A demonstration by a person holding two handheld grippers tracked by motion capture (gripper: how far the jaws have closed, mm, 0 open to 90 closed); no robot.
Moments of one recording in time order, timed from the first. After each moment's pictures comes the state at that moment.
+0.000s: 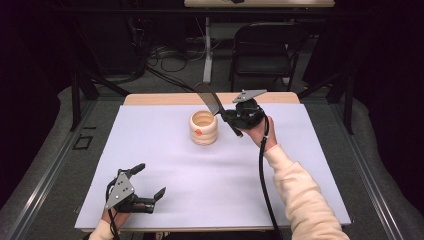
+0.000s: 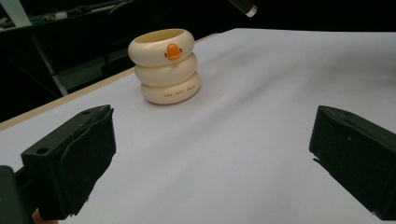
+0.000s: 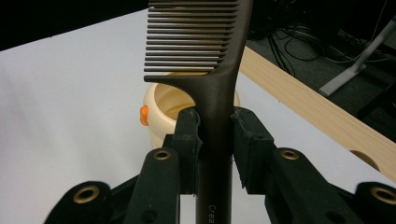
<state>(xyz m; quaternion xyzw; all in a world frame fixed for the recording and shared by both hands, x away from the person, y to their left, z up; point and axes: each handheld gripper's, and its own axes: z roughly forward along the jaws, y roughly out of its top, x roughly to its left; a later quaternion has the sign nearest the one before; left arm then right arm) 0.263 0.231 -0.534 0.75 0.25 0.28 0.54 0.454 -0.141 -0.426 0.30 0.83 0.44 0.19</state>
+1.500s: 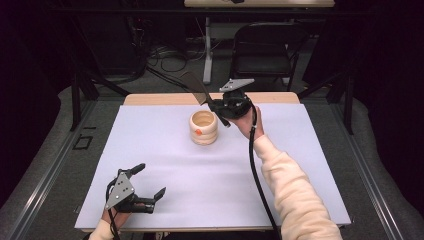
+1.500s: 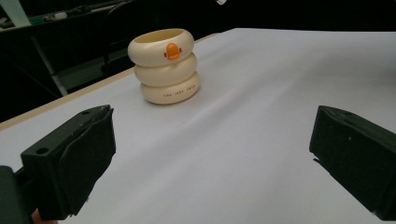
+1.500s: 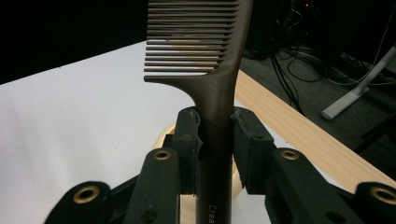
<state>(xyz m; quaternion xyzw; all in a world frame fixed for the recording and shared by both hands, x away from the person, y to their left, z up) 0.263 0.230 -0.534 0.75 0.25 0.28 0.54 0.471 -0.107 -0.405 0.28 0.82 0.46 0.19</state>
